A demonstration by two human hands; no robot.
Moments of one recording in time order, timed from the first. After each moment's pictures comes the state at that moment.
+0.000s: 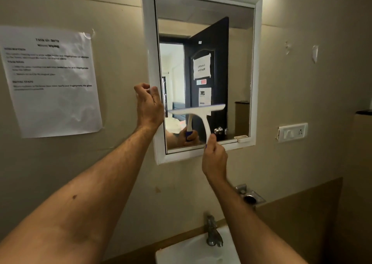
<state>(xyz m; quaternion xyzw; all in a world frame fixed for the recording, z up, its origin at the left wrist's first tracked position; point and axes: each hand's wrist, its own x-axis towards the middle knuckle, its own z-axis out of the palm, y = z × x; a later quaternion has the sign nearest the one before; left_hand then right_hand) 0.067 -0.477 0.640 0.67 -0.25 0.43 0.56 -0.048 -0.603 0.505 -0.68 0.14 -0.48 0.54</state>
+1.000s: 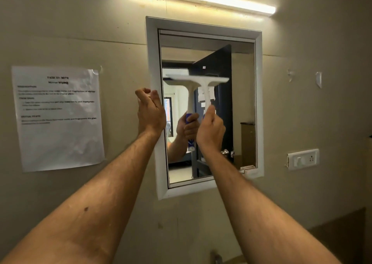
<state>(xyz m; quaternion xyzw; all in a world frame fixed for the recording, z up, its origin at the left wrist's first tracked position) 0.079 -0.485 0.717 0.64 -0.23 0.49 0.54 -0.019 -0.599 0.672 -0.64 0.05 -0.56 0.53</state>
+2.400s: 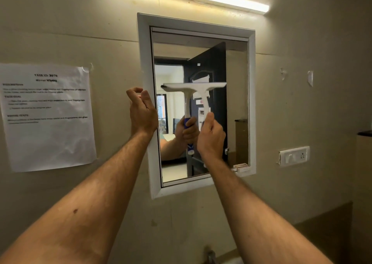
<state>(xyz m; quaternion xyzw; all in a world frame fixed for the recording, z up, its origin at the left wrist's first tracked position) 0.065 -0.484 0.717 0.61 -0.25 0.49 0.57 -0.024 -0.618 0.652 -0.64 0.06 -0.57 0.51</state>
